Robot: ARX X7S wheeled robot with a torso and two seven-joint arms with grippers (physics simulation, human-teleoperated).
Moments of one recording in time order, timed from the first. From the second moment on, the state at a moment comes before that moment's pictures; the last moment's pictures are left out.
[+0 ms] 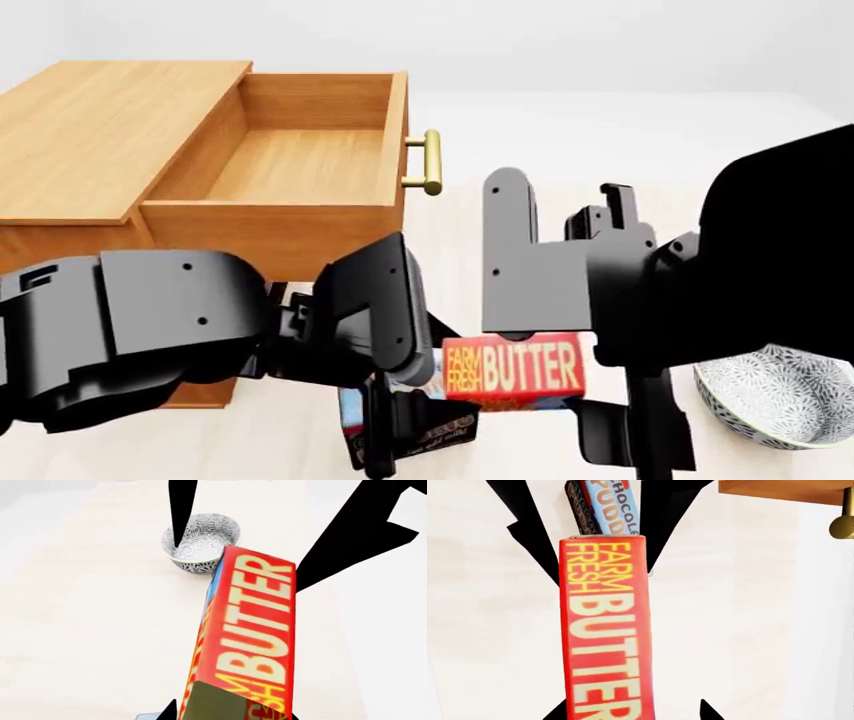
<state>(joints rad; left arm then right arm) -1.46 -0.72 1.41 0.27 -1.20 -0.56 0.41 2.15 0.64 -1.49 -0.55 1.37 1.48 -0.35</state>
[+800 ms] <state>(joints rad) -1.42 -0.89 1.35 0.38 -1.26 -0.51 0.30 2.15 0.81 -1.50 -0.53 1.45 1.47 -0.10</state>
